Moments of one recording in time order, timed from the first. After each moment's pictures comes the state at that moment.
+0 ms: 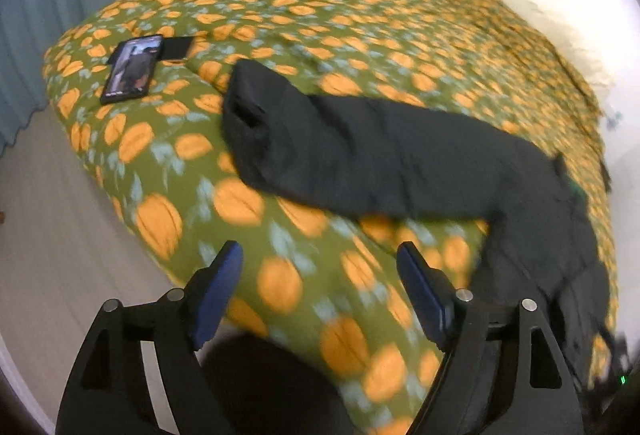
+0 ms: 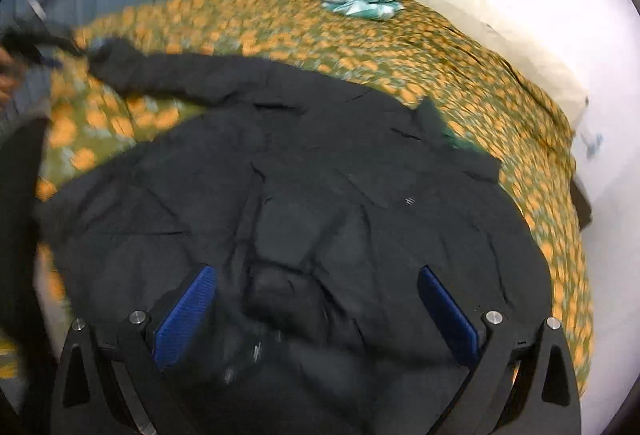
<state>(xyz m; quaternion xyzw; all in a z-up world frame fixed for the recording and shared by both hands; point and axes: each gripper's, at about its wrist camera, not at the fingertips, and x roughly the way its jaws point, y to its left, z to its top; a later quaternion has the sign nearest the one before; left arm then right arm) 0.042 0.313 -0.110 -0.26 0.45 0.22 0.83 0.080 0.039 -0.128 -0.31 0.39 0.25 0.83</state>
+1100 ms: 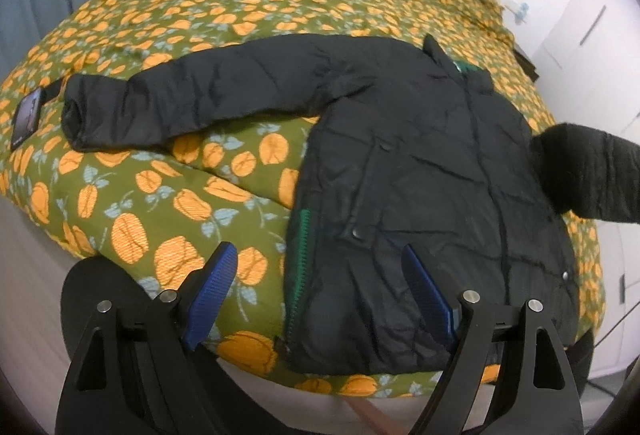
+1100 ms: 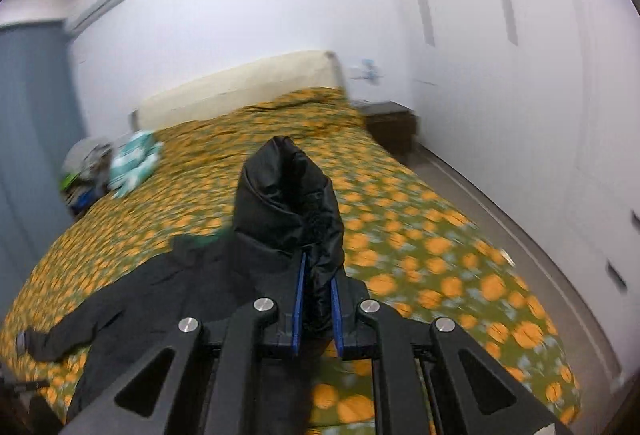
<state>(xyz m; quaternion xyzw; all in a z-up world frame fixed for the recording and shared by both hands) 0.050 0.150 -0.098 -0.16 0.48 0.05 0.86 0.044 -0.343 0.059 0.13 0.27 -0.08 0.95</state>
